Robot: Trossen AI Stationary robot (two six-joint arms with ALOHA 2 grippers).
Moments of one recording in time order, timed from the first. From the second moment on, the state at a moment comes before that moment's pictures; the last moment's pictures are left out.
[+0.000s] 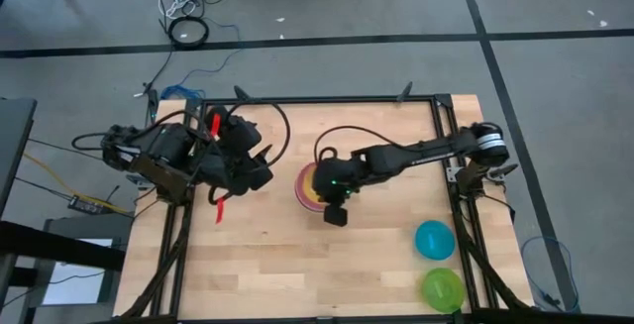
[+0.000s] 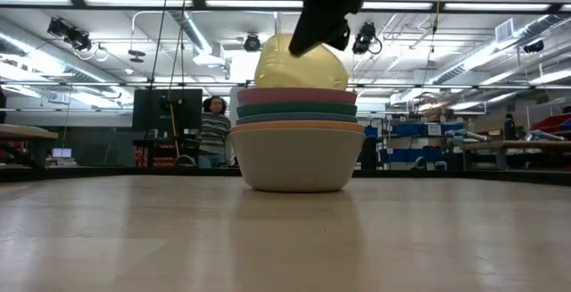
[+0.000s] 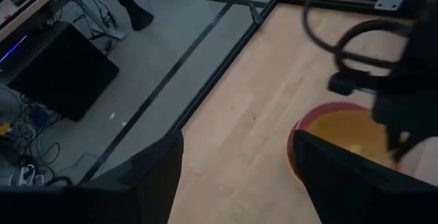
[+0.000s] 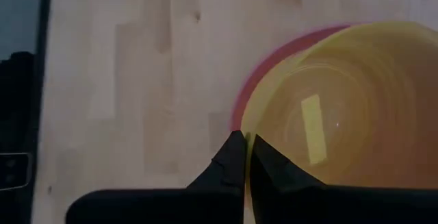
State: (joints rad) left arm -0.35 1.54 2.04 -1.57 -0.91 -0.64; right arm 0.12 1.78 1.52 -0.69 -0.04 0.26
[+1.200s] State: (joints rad) left arm -0.42 1.55 1.94 -1.54 -0.95 -0.80; right arm 0.28 1.73 1.45 -1.09 0.11 0.45
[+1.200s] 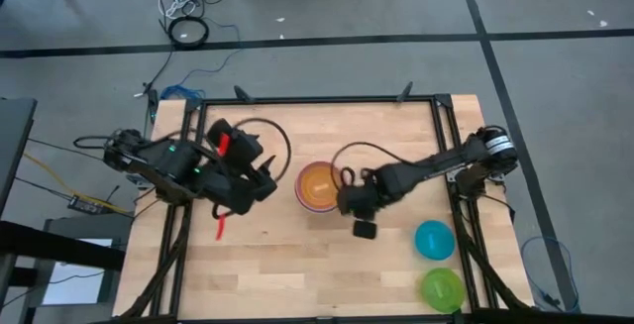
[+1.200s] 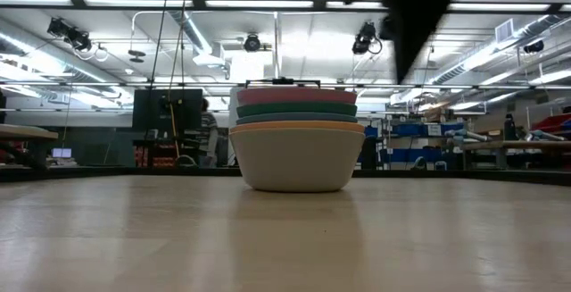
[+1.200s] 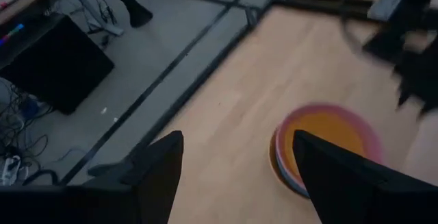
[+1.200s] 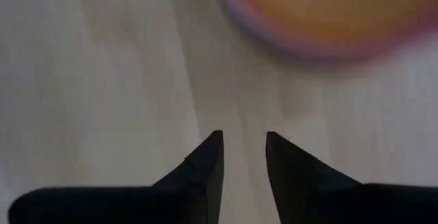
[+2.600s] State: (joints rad) left arm -0.41 1.55 1.69 -0.88 -0.93 -0.50; right arm 0.82 1.49 0.81 -0.76 -0.03 1.65
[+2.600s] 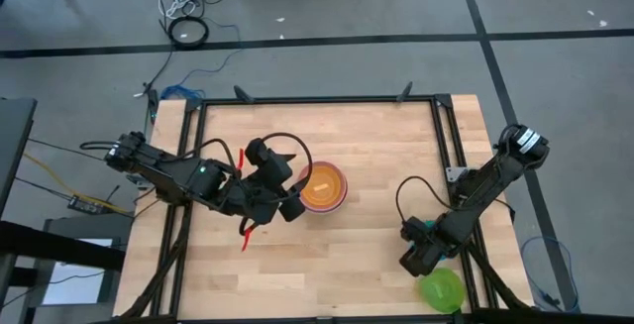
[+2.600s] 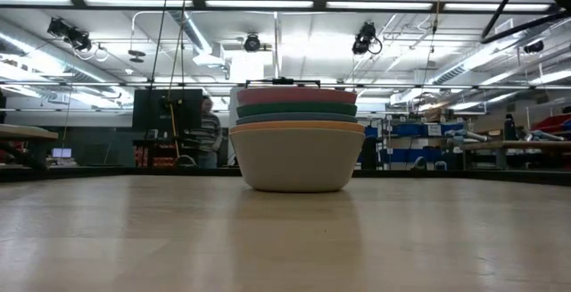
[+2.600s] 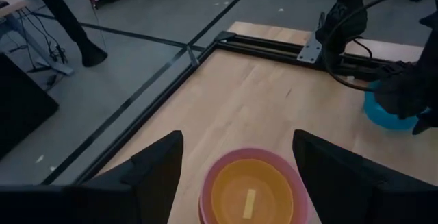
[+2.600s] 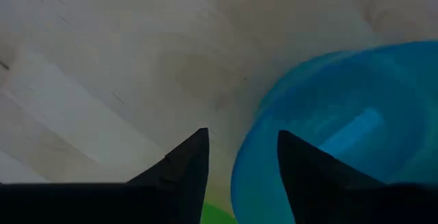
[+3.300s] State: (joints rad) left arm -0.41 1.55 1.69 -0.89 -0.93 -0.48; right arm 0.46 1.49 1.12 -0.85 0.17 0.96
